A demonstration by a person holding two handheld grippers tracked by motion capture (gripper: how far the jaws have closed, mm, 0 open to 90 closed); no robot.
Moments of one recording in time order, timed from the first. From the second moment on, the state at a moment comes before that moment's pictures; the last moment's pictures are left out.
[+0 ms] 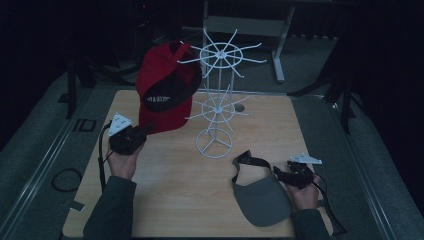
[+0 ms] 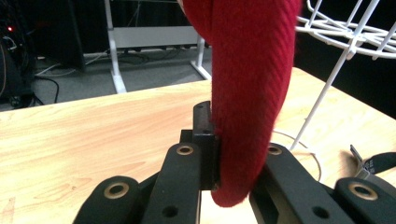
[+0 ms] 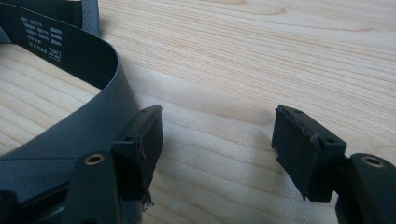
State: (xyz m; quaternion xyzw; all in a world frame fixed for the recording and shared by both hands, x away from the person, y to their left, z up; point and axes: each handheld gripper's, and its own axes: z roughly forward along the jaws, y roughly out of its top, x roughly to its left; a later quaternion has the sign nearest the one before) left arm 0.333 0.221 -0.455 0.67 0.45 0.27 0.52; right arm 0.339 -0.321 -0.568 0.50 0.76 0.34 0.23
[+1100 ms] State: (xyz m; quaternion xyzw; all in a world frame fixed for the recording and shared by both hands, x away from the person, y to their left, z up) left arm 0.310 0.230 -0.468 0.67 0.45 0.28 0.52; right arm 0.338 -0.321 -0.568 0.50 0.76 0.34 0.23
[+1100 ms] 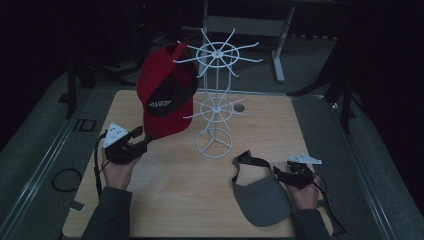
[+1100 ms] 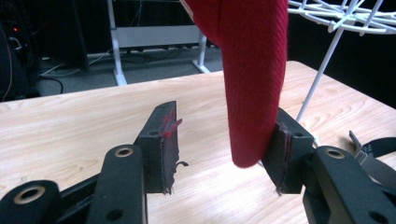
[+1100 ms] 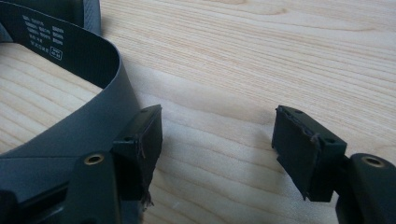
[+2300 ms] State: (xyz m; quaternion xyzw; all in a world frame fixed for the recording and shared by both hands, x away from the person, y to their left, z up) left arm 0.308 0.236 -0.485 0.68 0.47 0.27 0.50; right arm 0.362 -0.284 -0.530 0.40 0.83 0.34 0.19
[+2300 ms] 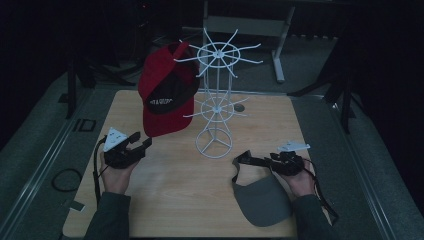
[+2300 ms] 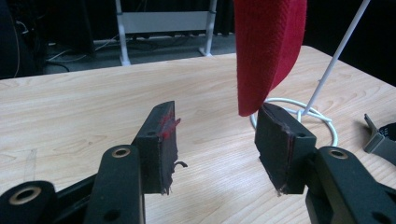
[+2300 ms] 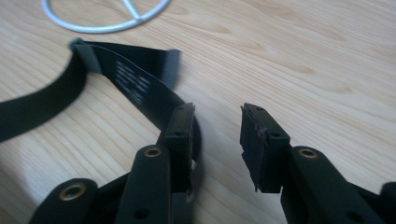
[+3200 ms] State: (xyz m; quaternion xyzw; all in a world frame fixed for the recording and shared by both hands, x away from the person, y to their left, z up) left arm 0.306 0.235 -0.487 0.67 0.47 0.27 0.50; right arm 0.381 -0.263 -0.529 0.37 0.86 0.30 0.17
